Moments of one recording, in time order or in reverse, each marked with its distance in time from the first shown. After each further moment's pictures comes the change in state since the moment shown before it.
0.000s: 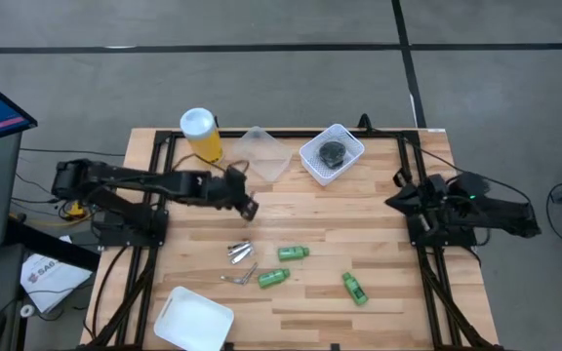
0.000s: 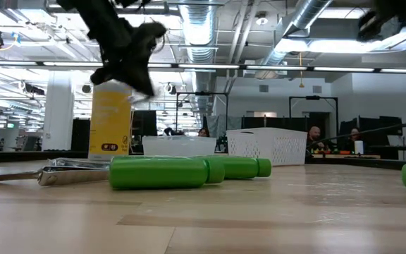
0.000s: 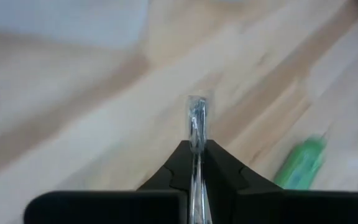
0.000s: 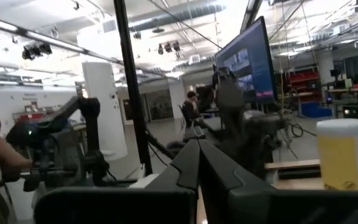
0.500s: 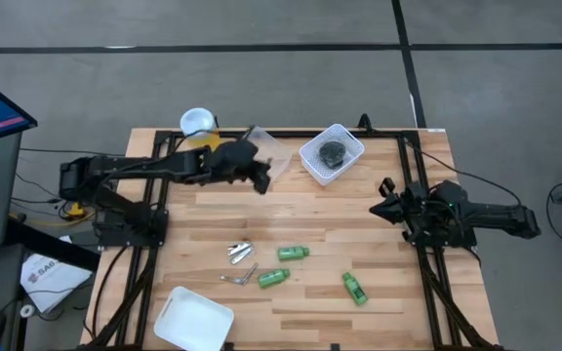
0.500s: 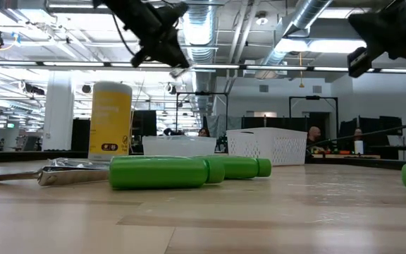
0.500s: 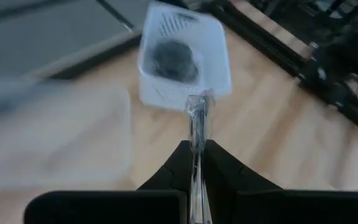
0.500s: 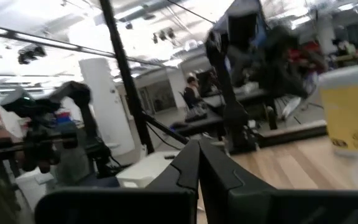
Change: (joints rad) left arm 0.171 0.073 0.161 0.201 -0.002 0.346; right arm -0.014 -0.005 -0.206 0.134 0.004 0.094
